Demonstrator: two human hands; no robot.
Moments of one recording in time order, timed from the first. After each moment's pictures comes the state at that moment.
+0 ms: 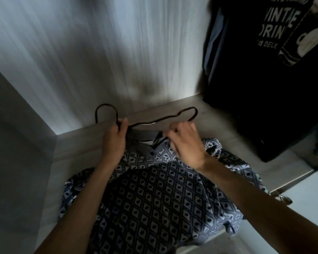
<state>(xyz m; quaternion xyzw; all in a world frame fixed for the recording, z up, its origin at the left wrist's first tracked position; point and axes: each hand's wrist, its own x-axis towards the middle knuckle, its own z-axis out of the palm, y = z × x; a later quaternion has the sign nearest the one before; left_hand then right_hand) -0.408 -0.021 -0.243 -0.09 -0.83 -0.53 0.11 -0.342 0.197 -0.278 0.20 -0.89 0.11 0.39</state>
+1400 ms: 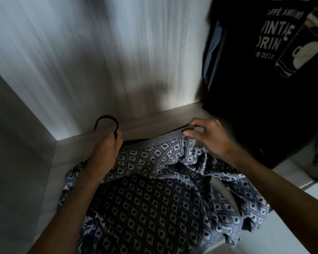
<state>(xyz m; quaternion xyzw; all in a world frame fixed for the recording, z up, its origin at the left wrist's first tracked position) -0.413 -0.047 -0.253 -0.21 -0.89 -0.32 0.23 -0.351 0.273 -0.233 0.07 -0.89 0.41 0.19</state>
